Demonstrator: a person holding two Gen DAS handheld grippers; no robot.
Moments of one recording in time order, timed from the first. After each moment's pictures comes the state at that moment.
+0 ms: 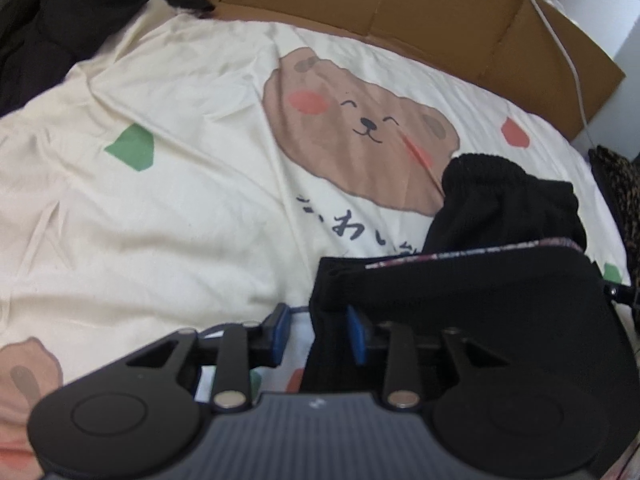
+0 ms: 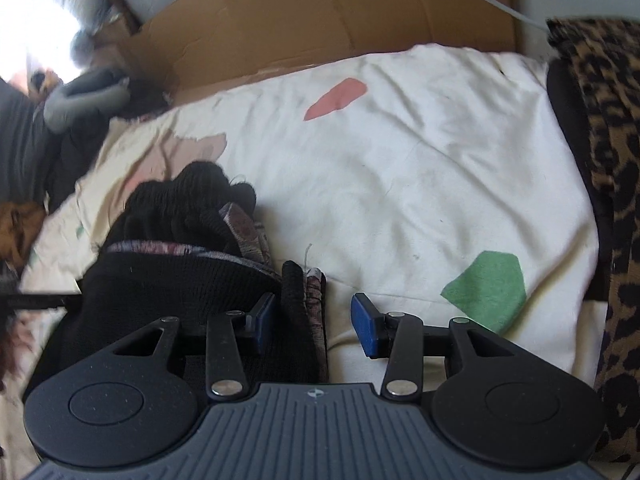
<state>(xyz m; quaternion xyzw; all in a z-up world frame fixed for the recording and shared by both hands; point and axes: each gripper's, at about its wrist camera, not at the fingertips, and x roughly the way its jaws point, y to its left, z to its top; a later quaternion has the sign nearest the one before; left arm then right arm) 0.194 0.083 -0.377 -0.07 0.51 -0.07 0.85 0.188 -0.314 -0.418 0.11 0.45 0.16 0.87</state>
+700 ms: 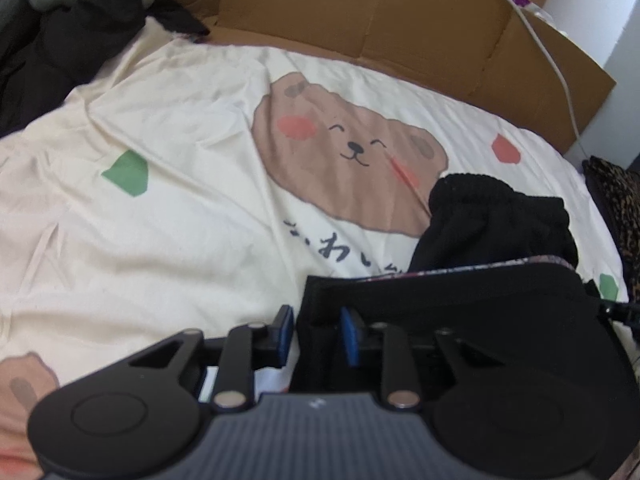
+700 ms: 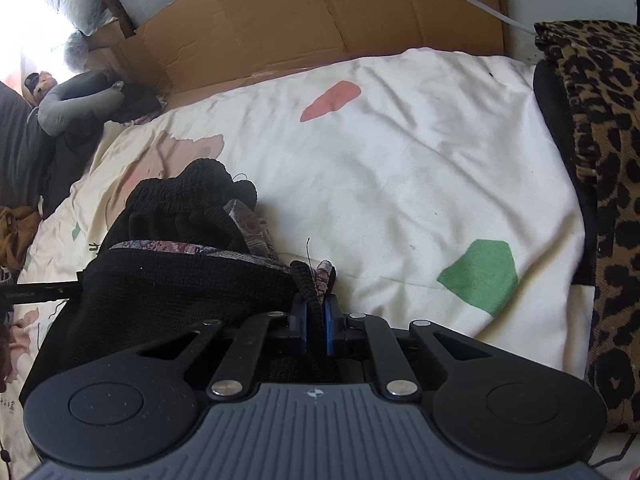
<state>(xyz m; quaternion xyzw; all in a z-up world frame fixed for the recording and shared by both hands) 0.196 0.075 -0.369 -0.06 0.48 -0.08 0.87 0.177 -0.315 -0.413 0.12 0.45 0.14 0.87</state>
